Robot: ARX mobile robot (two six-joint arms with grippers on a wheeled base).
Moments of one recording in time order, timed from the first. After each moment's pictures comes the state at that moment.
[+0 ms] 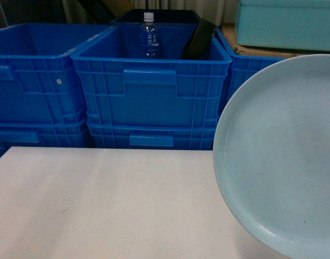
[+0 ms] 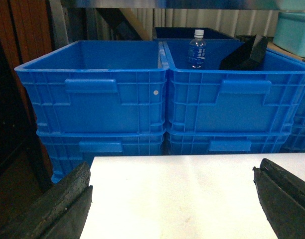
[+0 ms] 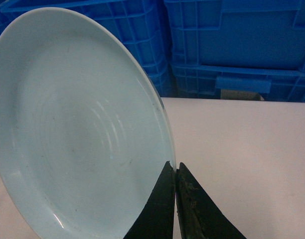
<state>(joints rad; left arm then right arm) 0.00 0.01 0.01 0.00 0.00 0.00 -0.06 0.91 0.32 0.21 -0.36 0.07</state>
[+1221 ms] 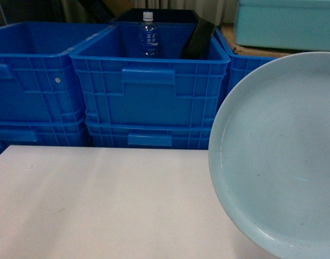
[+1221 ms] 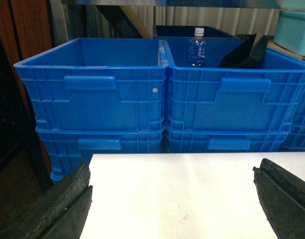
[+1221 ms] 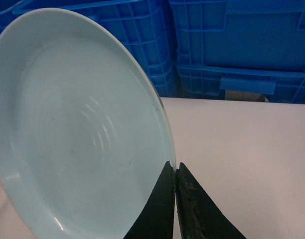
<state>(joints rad) 0.00 0.01 0.01 -0.01 0.00 0.00 -0.07 0.91 0.32 0.21 -0.40 0.08</state>
